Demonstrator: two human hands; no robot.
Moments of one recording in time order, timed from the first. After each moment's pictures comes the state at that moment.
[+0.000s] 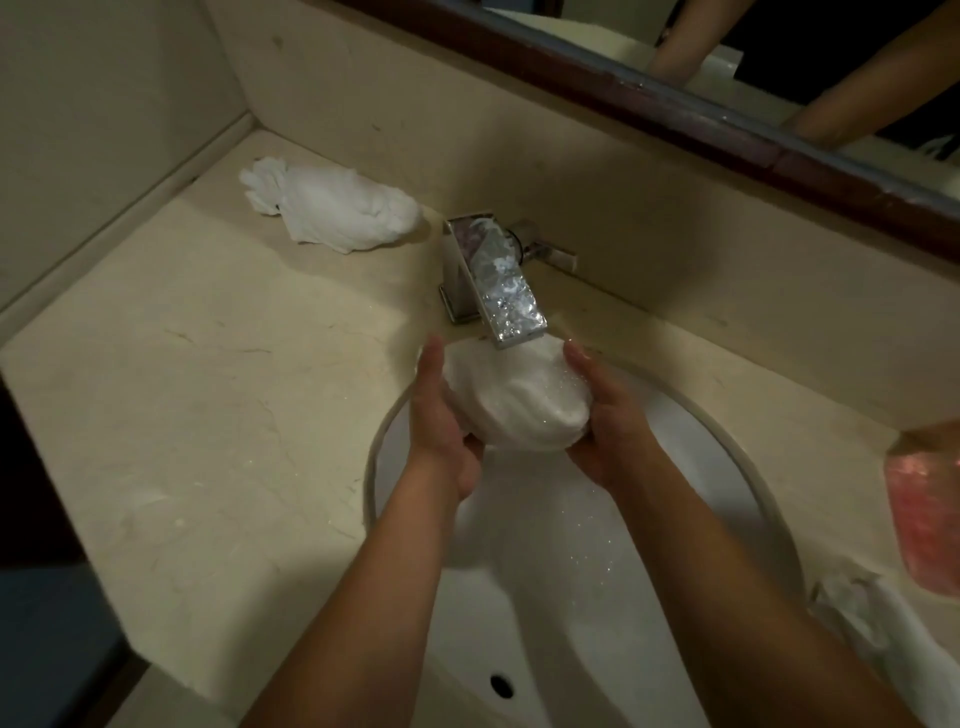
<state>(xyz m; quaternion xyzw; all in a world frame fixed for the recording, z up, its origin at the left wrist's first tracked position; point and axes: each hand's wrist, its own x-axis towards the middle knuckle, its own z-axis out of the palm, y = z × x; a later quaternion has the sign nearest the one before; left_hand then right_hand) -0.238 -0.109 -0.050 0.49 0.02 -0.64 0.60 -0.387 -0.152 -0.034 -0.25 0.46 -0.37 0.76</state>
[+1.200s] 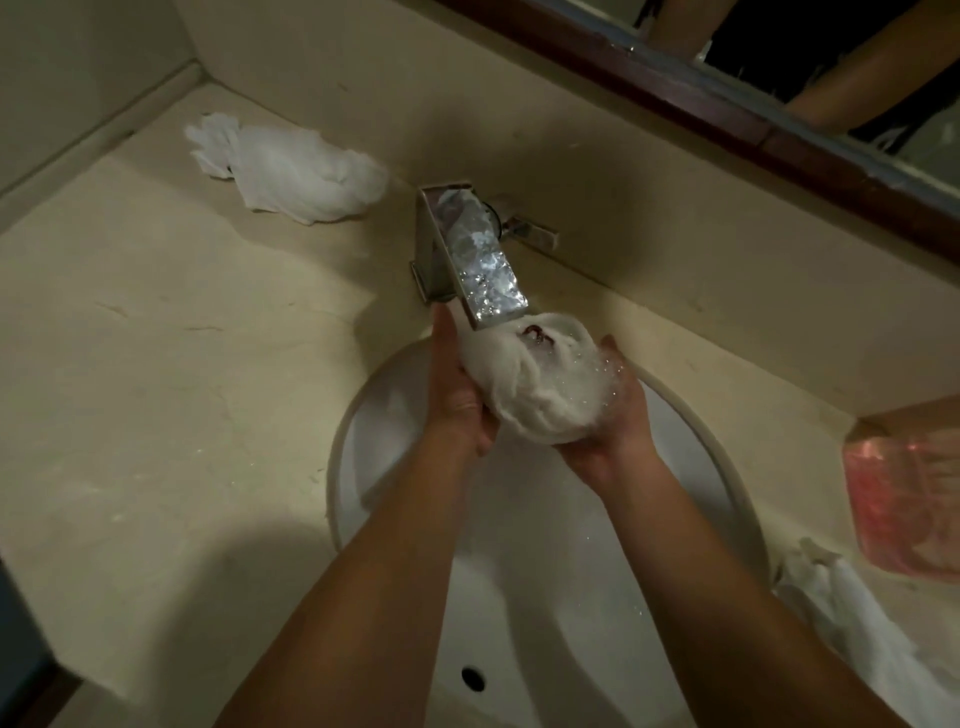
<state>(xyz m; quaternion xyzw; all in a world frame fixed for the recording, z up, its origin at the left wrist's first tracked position) -0.270 -0.141 -0.065 0.36 -0.03 -0.69 0.63 -0.413 -0.150 -0.048 -0.13 0.47 -0.43 0.76</state>
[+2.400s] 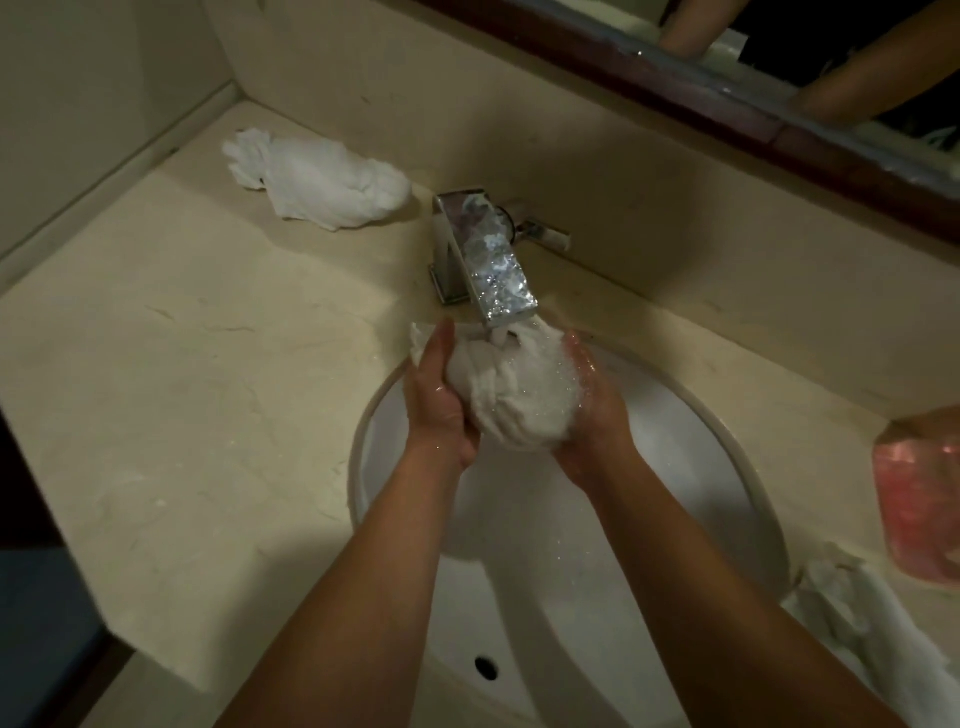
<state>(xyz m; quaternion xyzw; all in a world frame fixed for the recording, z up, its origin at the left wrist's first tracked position) -0.248 -0.122 -0.075 0.39 0.02 -0.64 0.66 -0.388 -0.140 -0.049 -0.19 0.45 -0.43 0.76</state>
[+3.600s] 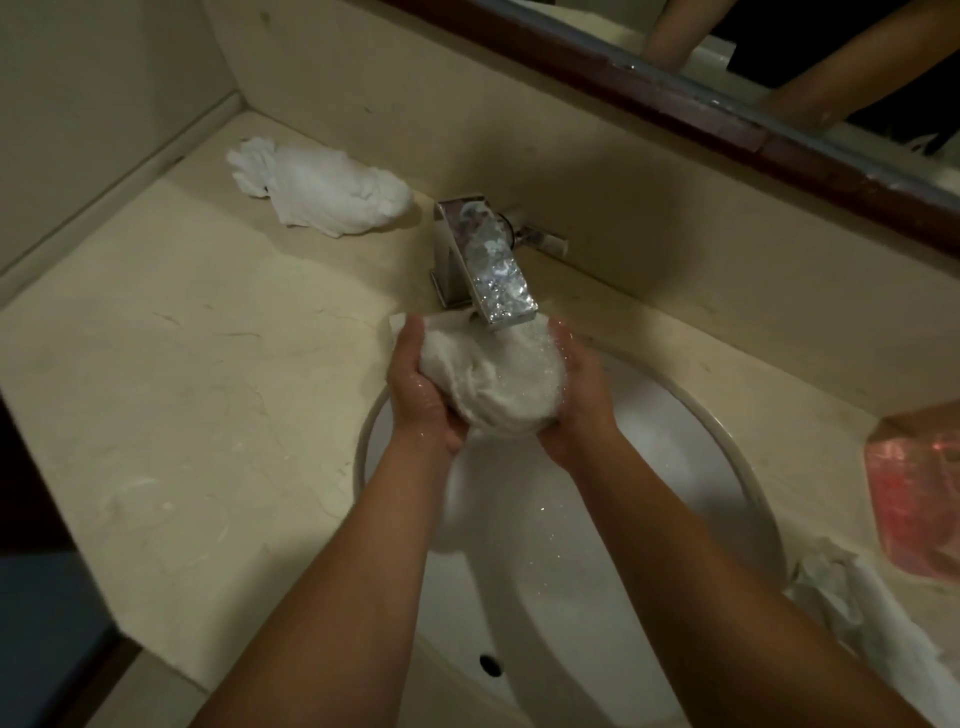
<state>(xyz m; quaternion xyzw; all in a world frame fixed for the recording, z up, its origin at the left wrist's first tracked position) -0.233 -0.122 -0.061 0.36 0.03 -0.65 0.67 -0.362 -0.149 -0.033 -0.16 0.50 -0.43 0.73</state>
